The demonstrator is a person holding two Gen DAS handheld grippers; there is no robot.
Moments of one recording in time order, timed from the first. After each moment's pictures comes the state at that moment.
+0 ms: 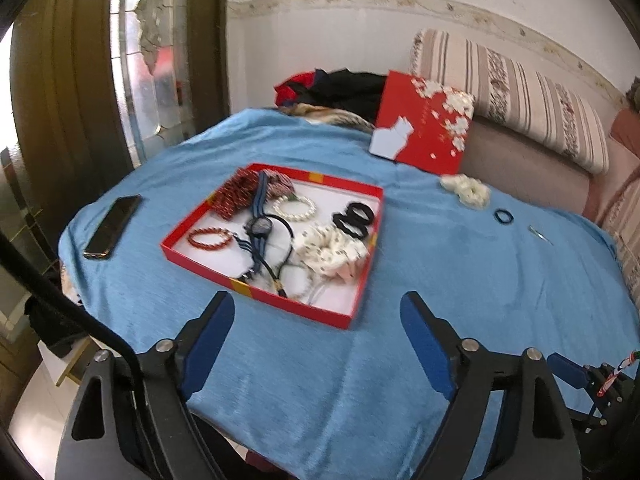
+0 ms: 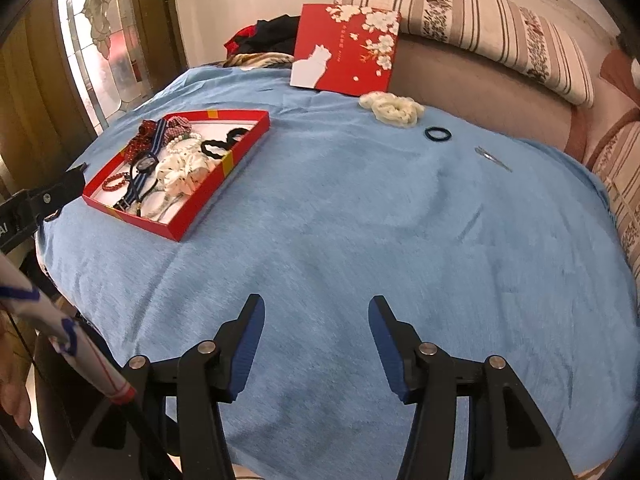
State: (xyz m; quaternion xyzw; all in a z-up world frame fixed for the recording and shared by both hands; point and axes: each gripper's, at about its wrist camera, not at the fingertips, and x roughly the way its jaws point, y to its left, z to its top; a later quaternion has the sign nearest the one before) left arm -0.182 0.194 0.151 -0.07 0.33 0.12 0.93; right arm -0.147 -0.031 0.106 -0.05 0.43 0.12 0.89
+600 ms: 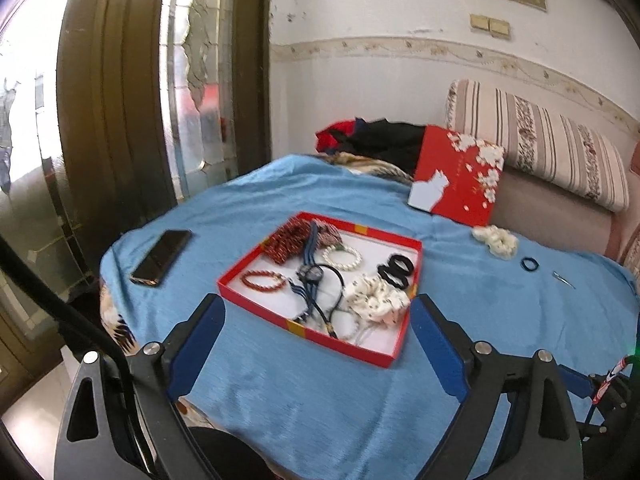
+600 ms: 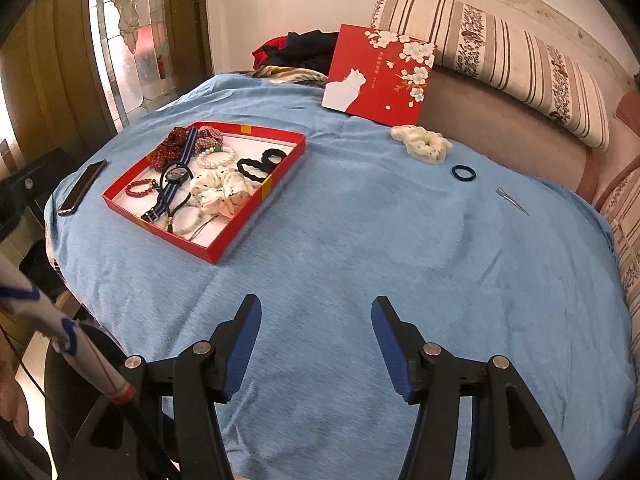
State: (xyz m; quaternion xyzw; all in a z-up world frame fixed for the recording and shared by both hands) left arm -0.213 0.214 0.184 -0.06 0.25 0.19 0.95; right arm -0.147 0.010 0.128 -0.08 0.41 0.14 0.90
